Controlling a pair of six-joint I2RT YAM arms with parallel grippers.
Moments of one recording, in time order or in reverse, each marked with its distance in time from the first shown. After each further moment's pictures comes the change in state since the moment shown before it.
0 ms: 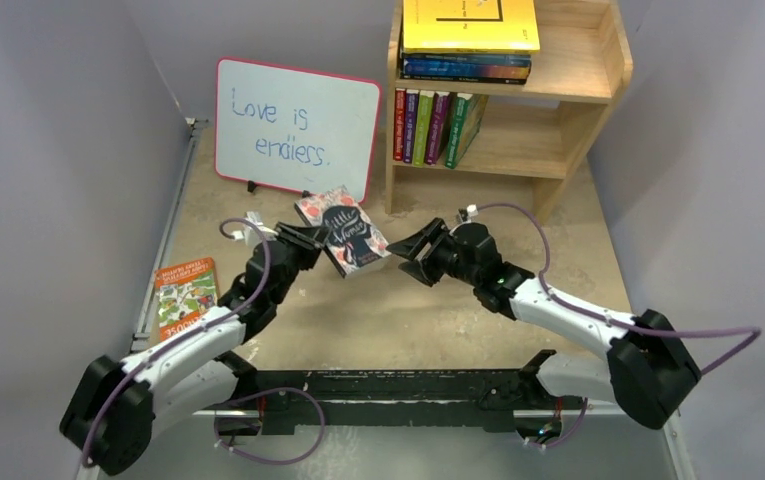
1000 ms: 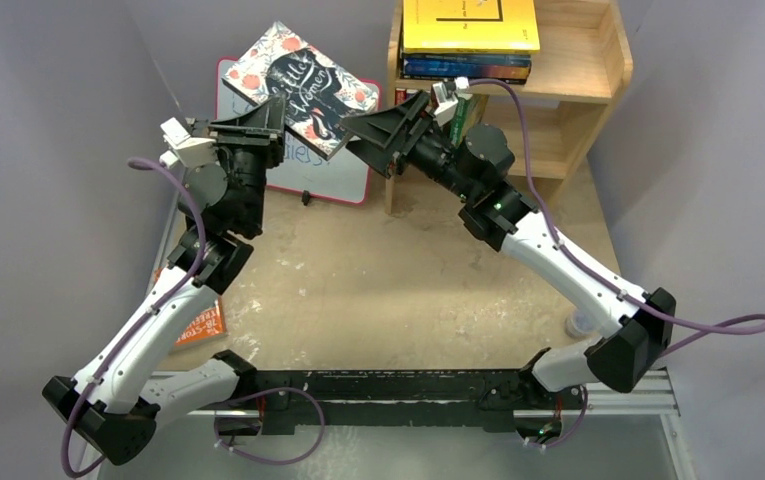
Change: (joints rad) left arm 0.013 0.004 0.833 -0.254 -0.271 0.122; right arm 0.023 0.162 0.792 0.090 -0.136 -0.100
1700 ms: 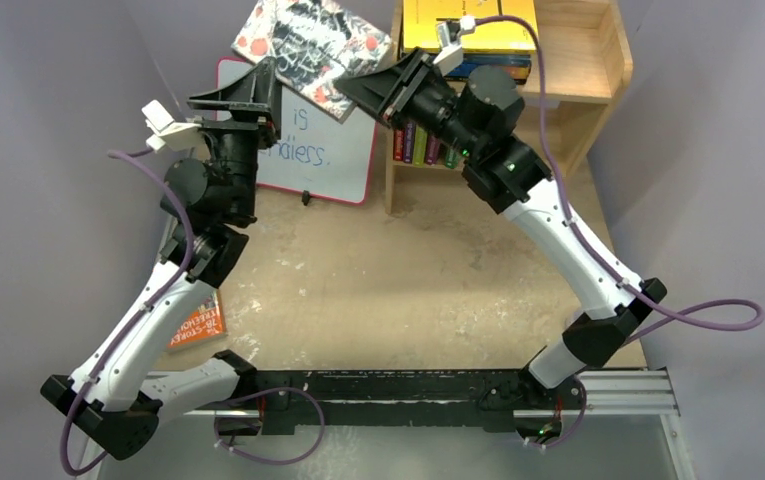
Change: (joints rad) left arm 0.000 0.029 0.081 0.099 0.034 0.001; right arm 0.011 0.166 0.476 -0.328 0.050 -0.199
